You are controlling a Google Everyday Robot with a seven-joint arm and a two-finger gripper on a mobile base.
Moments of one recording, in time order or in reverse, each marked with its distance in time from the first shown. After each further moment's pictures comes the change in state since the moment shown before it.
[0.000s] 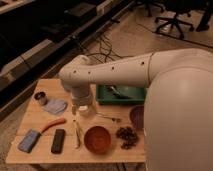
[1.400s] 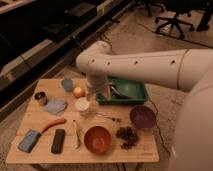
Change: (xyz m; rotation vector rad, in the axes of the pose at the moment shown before) arm -0.039 -0.091 -0.065 -0.008 -0.165 0.065
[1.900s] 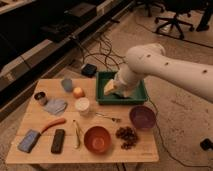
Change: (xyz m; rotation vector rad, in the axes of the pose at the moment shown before) arm 0.001 -0.080 -0.040 -0.345 -0.139 -0.026
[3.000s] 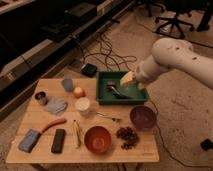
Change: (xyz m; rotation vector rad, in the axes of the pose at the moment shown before) arm -0.041 -0.078 -0.030 -0.019 -0.013 0.014
